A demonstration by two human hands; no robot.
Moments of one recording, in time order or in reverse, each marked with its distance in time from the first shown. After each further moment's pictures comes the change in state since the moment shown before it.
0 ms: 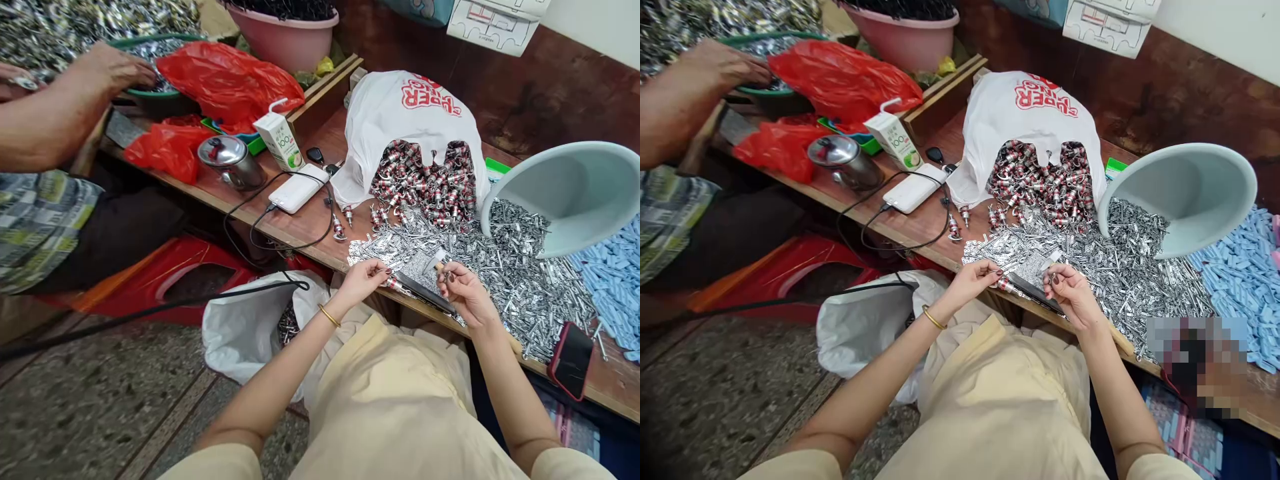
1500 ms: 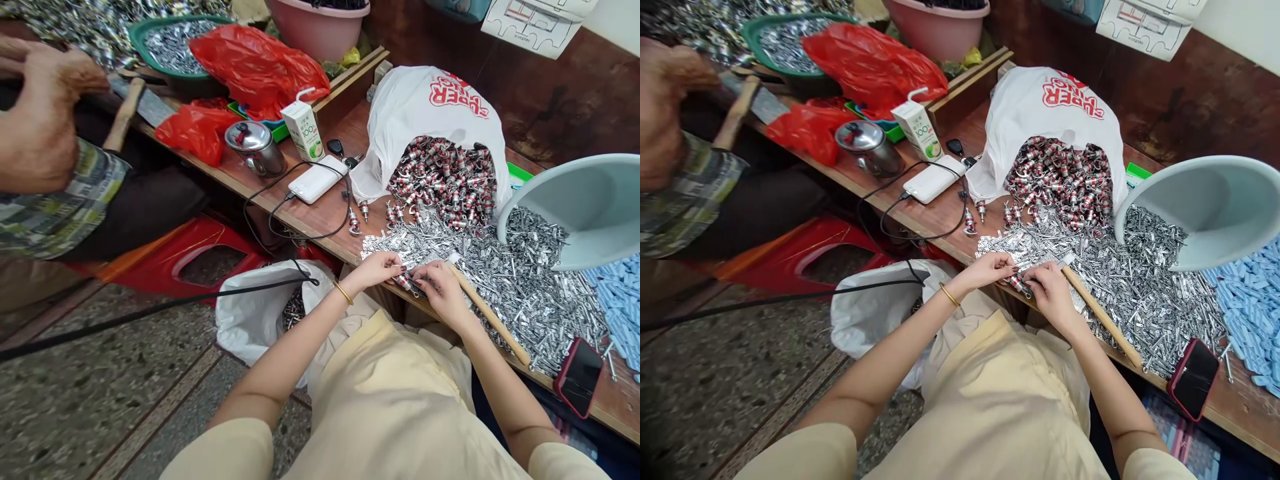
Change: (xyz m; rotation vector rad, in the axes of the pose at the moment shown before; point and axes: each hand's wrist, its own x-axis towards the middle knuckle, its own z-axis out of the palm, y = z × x) left_hand 0.022 -0.003 -0.009 -0.101 -0.207 -0.113; right_hand 0.021 0.023 0.036 -1.129 -0.198 -0.525
